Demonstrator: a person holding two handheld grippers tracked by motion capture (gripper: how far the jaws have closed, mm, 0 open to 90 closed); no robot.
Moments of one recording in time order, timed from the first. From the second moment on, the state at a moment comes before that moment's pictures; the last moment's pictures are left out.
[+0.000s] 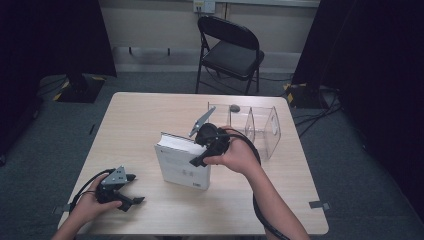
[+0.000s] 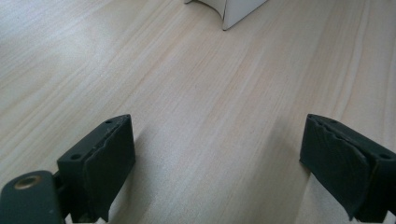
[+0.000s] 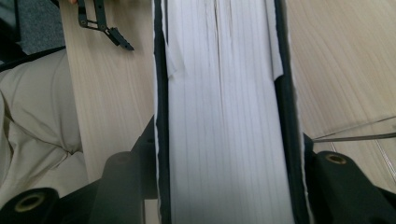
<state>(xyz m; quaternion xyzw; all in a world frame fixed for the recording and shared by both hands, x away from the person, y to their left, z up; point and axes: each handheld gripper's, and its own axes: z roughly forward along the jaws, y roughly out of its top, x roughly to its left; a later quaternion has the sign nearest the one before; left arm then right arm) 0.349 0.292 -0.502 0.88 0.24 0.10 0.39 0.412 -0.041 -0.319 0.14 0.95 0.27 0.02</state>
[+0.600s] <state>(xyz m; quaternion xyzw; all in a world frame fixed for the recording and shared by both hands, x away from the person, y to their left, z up) 0.349 0.292 -0.502 0.88 0.24 0.10 0.39 0.419 -0.010 -0.331 0.18 0.95 0.24 0.04</state>
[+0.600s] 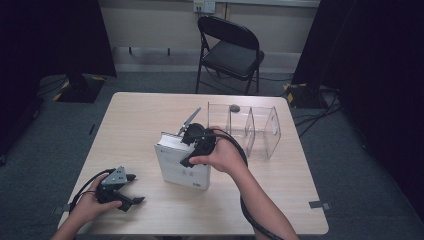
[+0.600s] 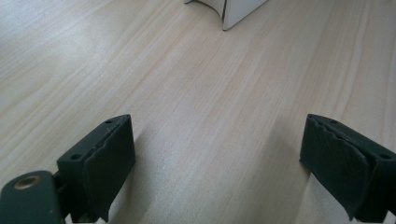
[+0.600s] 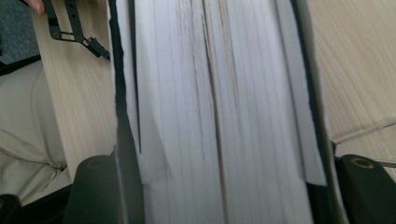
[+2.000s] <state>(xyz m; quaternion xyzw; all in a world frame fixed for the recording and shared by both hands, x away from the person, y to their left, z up) 0.350 0.288 -0.503 0.89 0.23 0.09 0.38 0.416 0.001 -0.326 0.18 0.96 0.21 0.03</state>
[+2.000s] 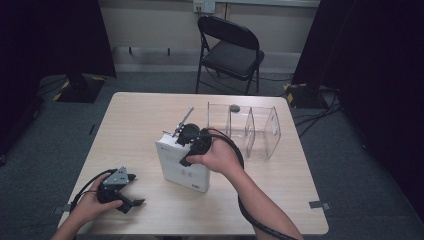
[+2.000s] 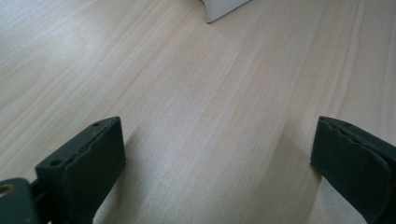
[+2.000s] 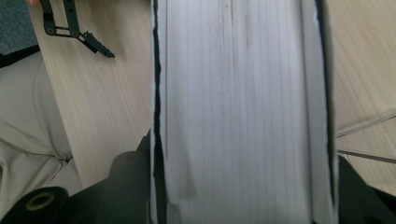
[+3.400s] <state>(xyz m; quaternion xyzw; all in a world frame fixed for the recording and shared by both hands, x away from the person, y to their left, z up) 0.350 0.288 -0.503 0.89 0.23 0.09 0.38 0.414 -0.048 -0.309 0.24 0.95 0.21 0.02</state>
